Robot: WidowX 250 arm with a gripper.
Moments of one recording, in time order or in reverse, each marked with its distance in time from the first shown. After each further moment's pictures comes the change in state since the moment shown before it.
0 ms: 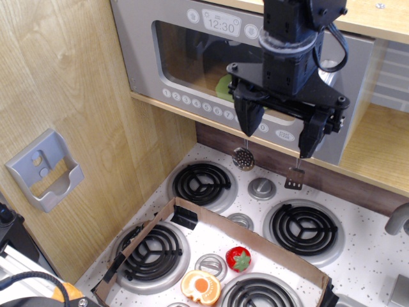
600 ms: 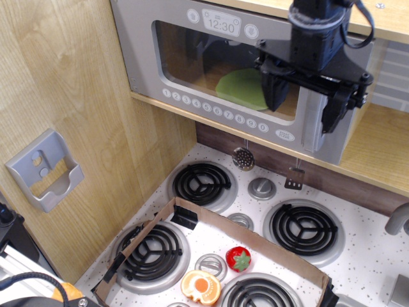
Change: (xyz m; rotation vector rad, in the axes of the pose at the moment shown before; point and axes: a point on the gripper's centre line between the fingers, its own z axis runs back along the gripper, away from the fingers) arm 0.037 -0.003 -0.002 0.006 -0.030 -0.047
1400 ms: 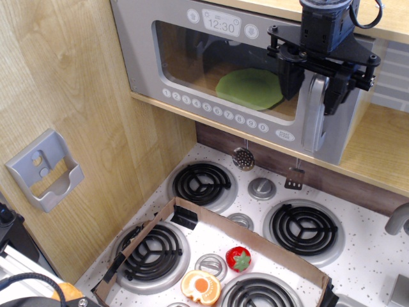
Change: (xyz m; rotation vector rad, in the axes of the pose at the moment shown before) arm 0.021 0.004 -0.004 -0.029 0.027 -0.027
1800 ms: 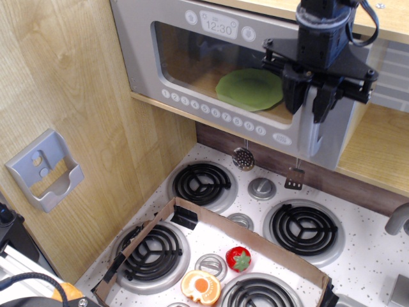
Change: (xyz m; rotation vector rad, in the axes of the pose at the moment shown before) arm -0.016 -0.007 -0.005 0.033 -0.042 0.062
